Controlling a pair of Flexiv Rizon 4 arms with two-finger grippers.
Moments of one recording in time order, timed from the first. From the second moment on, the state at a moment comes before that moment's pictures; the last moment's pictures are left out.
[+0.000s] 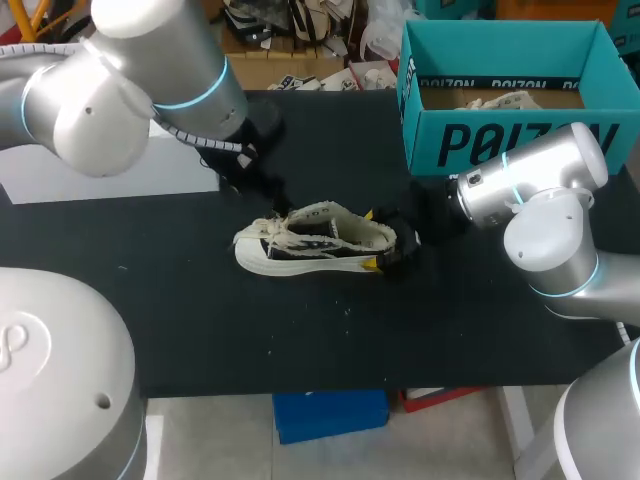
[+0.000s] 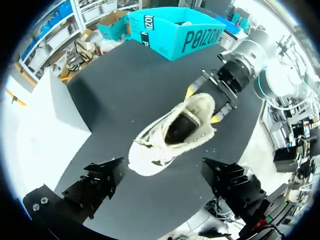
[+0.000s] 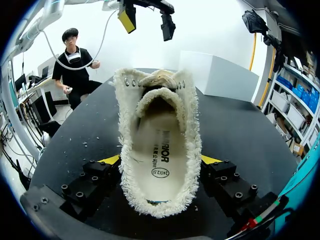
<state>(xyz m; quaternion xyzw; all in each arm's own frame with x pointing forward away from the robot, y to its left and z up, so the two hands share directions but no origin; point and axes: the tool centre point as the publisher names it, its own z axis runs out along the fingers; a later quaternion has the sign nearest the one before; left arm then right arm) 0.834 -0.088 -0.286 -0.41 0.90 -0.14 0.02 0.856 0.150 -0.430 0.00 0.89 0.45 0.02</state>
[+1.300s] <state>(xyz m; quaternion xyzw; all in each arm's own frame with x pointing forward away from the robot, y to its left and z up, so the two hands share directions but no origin) 0.843 -0.170 -0.310 -0.65 0.75 0.12 0.06 0.856 0.151 -0.430 0.00 0.89 0.45 0.02</state>
